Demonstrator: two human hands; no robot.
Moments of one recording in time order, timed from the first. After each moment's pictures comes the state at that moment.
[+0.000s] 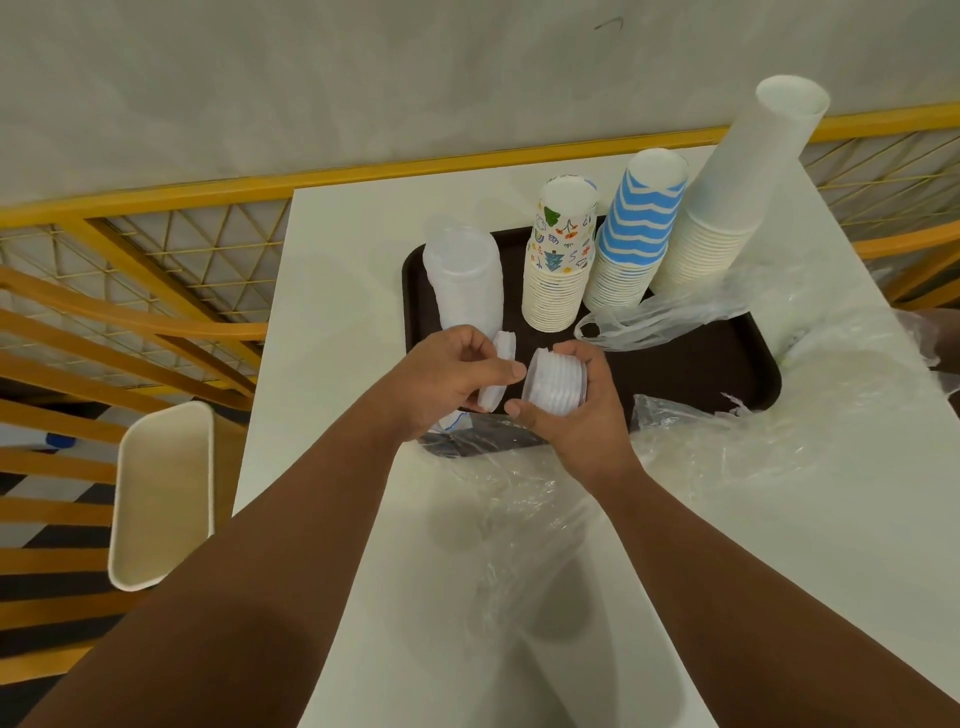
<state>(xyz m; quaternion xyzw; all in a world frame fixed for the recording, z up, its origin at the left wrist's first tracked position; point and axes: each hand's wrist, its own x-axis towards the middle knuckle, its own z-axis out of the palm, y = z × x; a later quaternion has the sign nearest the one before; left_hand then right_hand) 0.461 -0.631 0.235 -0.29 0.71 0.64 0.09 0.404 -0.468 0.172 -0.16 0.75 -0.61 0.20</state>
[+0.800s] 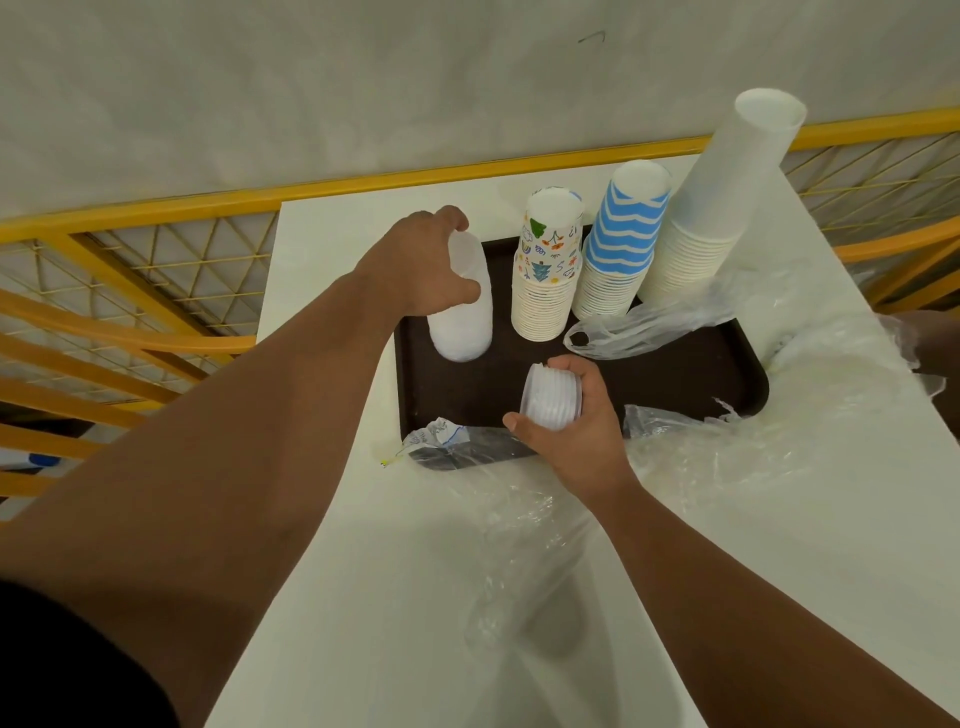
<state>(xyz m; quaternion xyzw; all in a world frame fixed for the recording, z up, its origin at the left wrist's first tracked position) 0.382 -0.687 0.276 -0.19 0.96 0.20 0.02 0.404 -0.462 0.173 -0.15 0.79 -0.57 0.18</state>
